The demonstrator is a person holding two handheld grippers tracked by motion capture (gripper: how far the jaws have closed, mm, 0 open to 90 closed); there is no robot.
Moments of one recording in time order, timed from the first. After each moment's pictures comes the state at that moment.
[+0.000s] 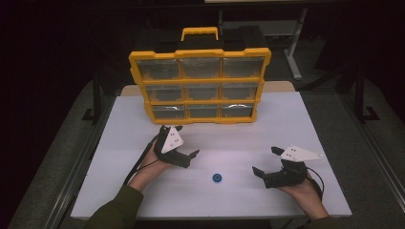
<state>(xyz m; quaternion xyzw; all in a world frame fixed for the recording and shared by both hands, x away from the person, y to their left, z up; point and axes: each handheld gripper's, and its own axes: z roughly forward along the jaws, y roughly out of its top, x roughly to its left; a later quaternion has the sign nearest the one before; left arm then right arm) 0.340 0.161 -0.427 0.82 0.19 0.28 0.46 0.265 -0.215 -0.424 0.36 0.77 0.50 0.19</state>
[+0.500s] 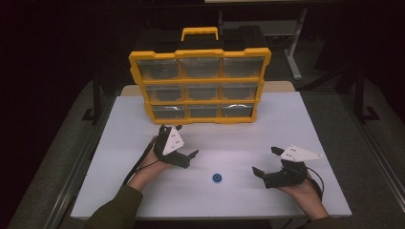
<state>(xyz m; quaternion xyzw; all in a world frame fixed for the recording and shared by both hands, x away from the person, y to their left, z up) 0.339 0.161 -0.427 0.83 0.17 0.30 0.45 0.265 -0.215 -0.424 0.36 0.77 0.50 0.19</state>
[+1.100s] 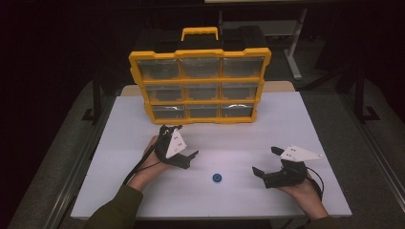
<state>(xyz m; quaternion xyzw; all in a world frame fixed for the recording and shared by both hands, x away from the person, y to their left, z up) 0.337 0.158 -0.428 0.83 0.15 0.33 0.42 0.265 -0.215 -0.424 0.36 0.77 0.50 0.19</state>
